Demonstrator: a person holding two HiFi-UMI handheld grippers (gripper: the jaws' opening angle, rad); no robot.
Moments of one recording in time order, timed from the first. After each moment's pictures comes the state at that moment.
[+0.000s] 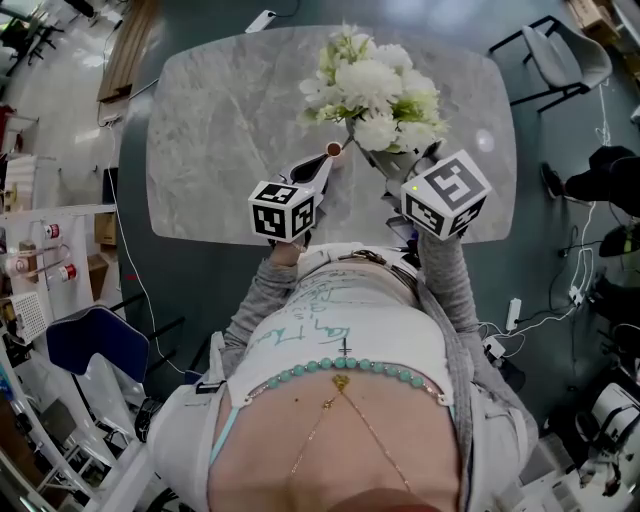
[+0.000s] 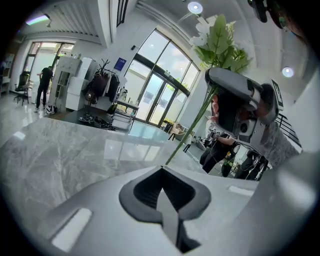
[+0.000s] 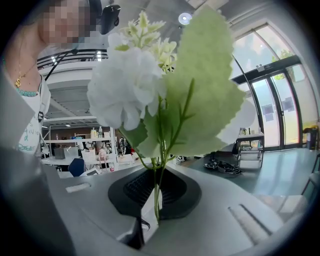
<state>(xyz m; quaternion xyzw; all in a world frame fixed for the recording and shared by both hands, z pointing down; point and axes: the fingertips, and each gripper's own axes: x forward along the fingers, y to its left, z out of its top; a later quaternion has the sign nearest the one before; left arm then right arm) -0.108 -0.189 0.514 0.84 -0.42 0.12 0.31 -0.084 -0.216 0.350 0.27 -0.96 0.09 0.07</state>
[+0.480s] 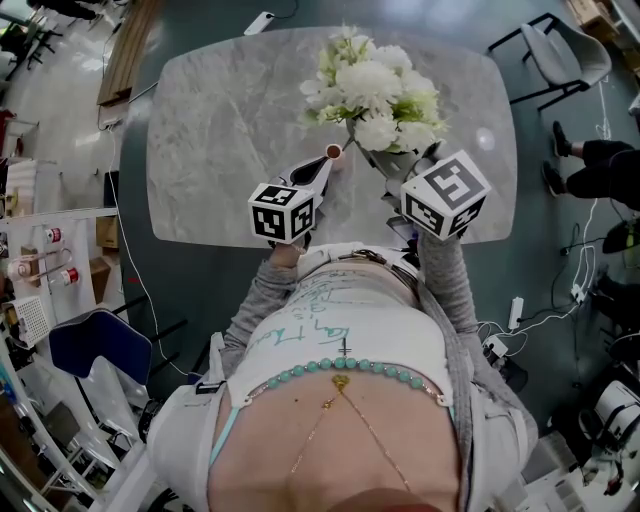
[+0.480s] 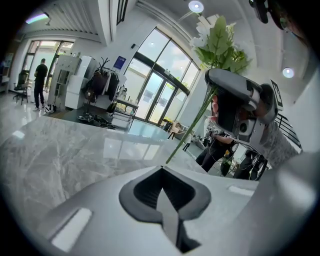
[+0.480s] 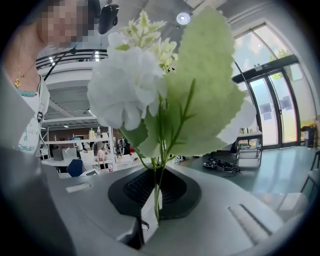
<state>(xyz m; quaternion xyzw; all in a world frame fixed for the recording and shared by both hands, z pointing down) -0.109 -0.189 0.517 0.84 -0.42 0.12 0.31 -0.083 -0.218 0.352 0.28 -0.95 0.09 0.07</state>
